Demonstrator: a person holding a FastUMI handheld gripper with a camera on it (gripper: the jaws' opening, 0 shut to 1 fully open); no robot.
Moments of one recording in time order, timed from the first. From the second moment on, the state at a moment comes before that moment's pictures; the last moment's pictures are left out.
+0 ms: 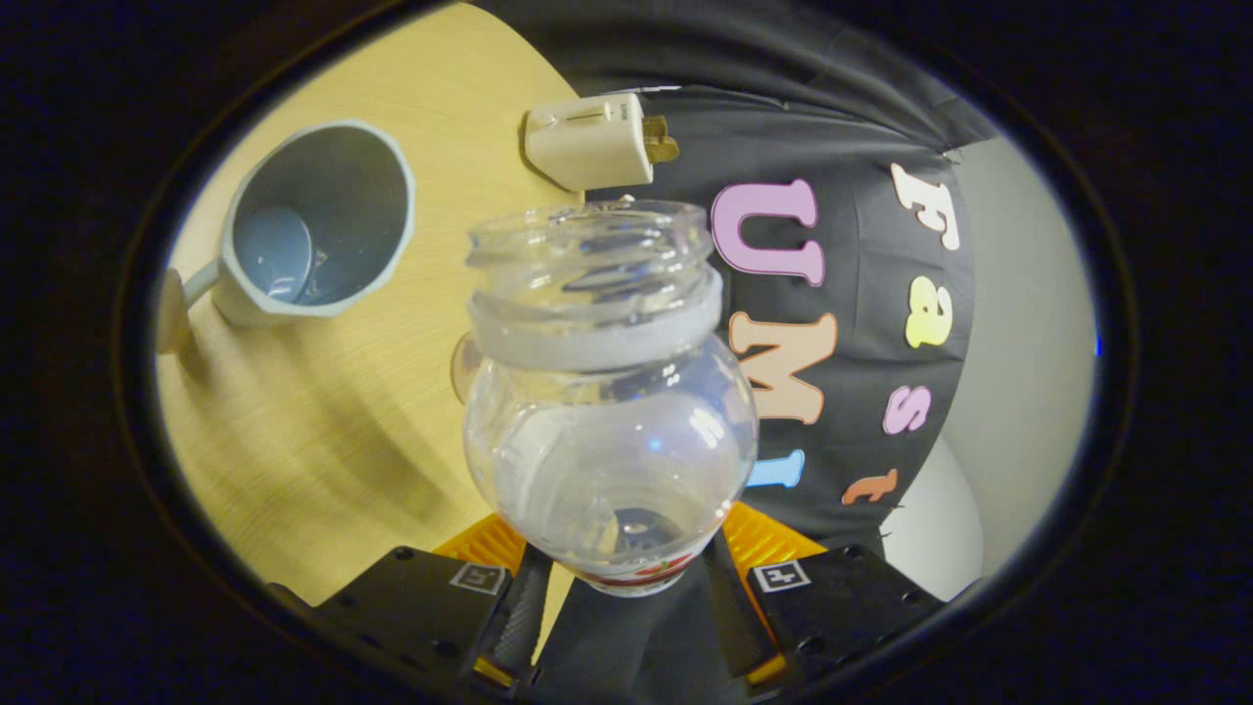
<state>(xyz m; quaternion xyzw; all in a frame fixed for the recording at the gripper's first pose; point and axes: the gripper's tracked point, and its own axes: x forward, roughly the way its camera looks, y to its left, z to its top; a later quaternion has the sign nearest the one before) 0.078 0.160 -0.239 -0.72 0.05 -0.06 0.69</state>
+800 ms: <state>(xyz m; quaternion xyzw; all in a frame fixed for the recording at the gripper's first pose) 0.080 0.175 -0.250 -0.77 0.03 -0.03 0.64</state>
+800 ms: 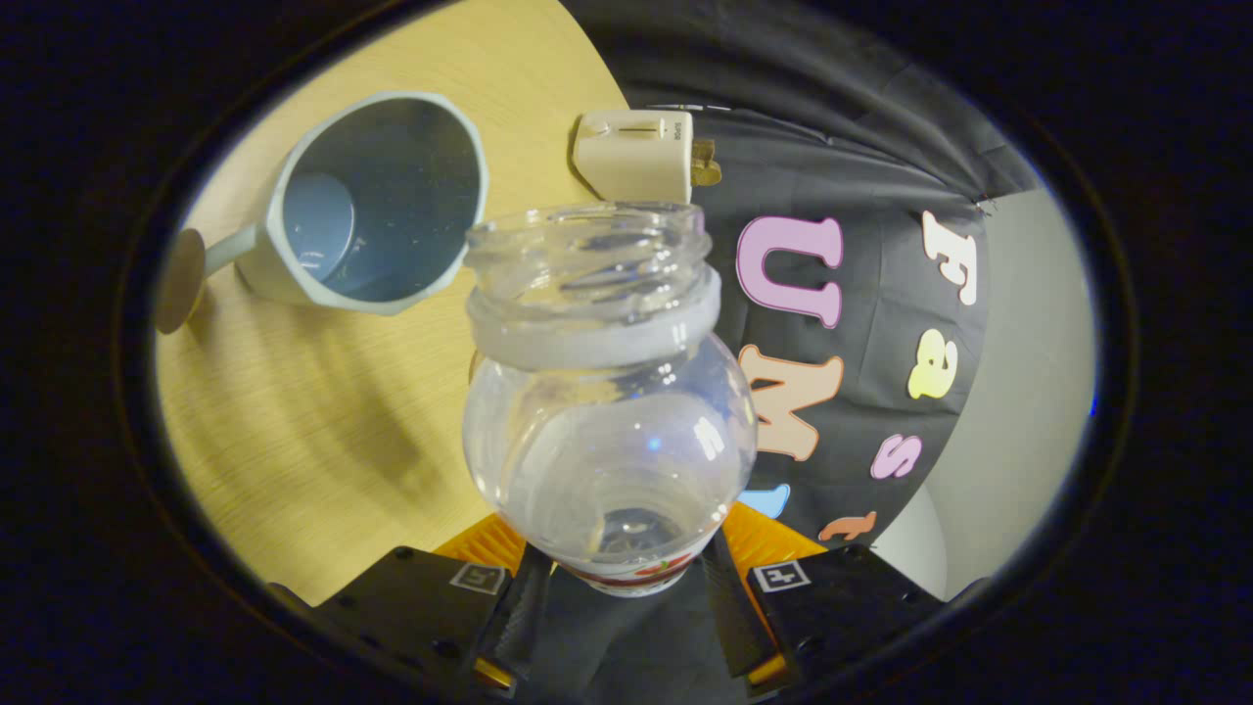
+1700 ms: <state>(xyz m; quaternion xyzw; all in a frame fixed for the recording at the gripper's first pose) 0.085 0.186 -0.249 -0.81 0.04 -0.02 0.59</state>
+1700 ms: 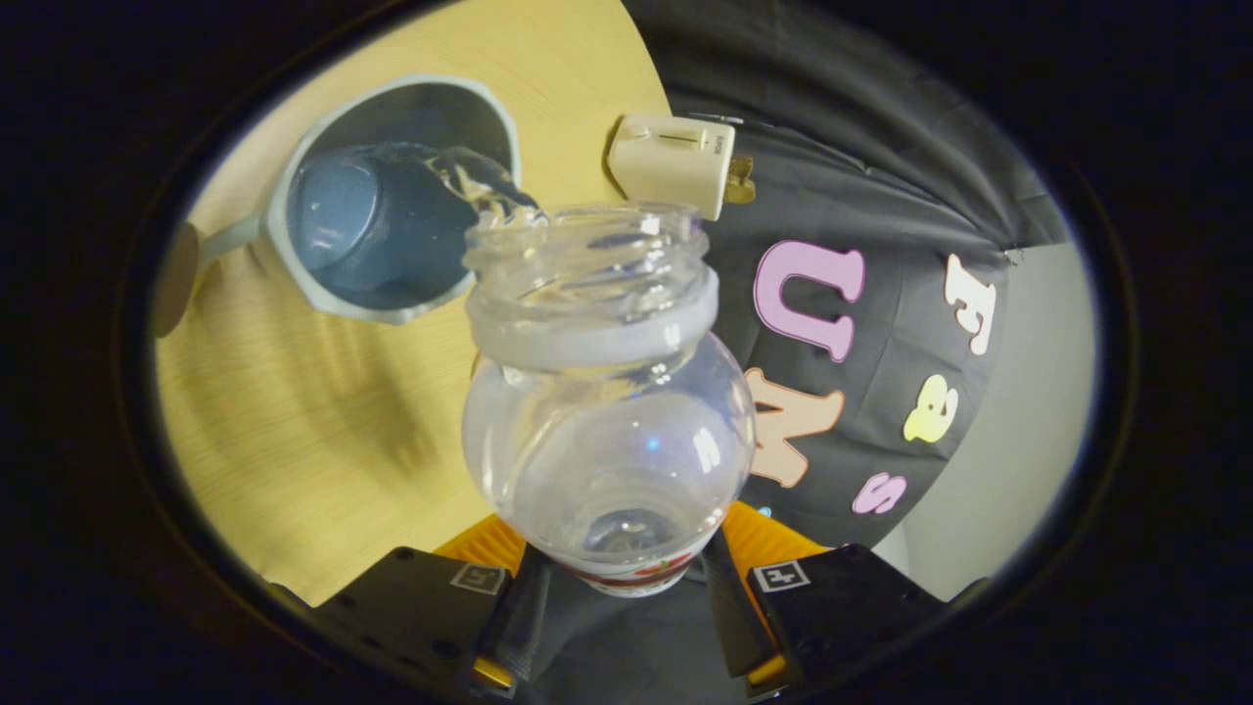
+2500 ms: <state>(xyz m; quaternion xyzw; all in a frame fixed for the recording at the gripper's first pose) 0.088 0.186 -0.243 -0.83 0.04 -0.01 0.56</state>
